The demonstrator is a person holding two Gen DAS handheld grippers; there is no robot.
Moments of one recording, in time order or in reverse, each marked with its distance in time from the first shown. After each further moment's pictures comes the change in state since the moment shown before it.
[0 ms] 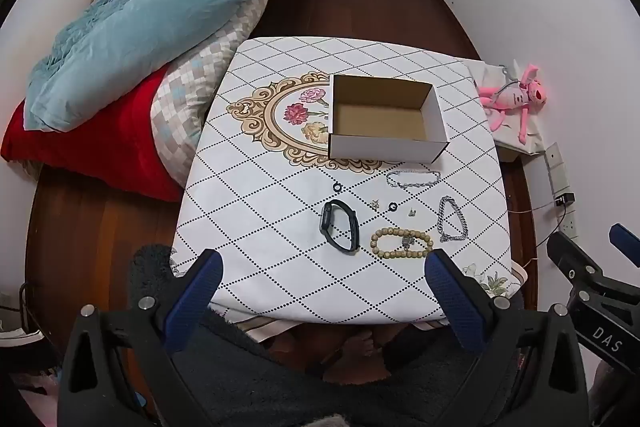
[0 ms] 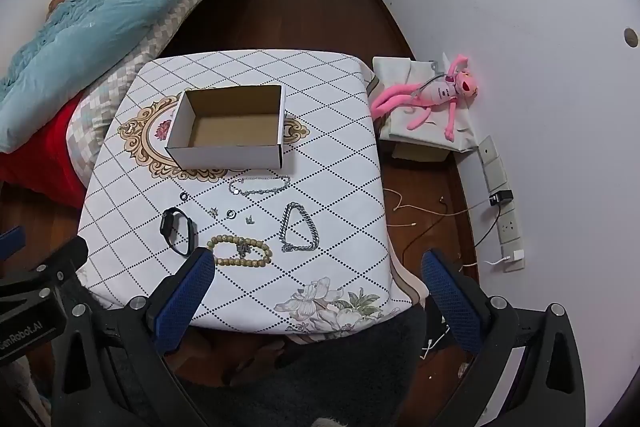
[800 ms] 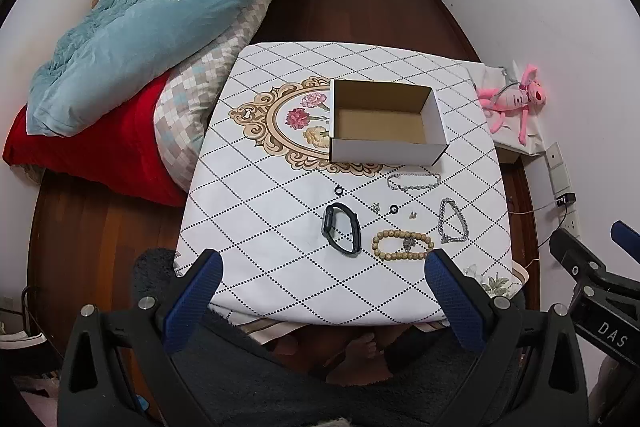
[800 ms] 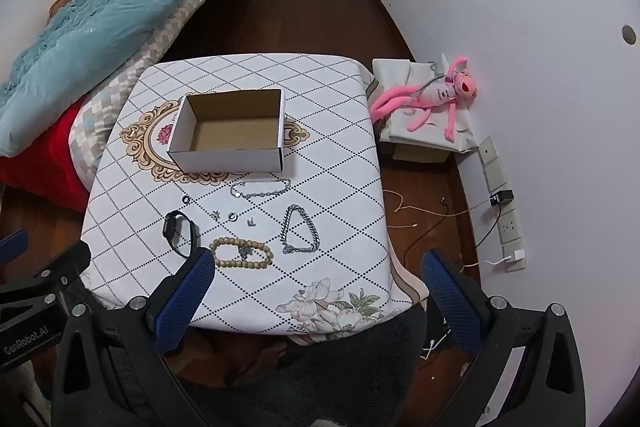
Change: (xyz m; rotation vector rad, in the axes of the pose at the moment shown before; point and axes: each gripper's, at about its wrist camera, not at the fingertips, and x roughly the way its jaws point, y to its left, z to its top) left arm -0.008 -0.001 0.004 0.002 -0.021 0.002; right arm -0.003 -0.001 0.001 0.004 -0.016 0.001
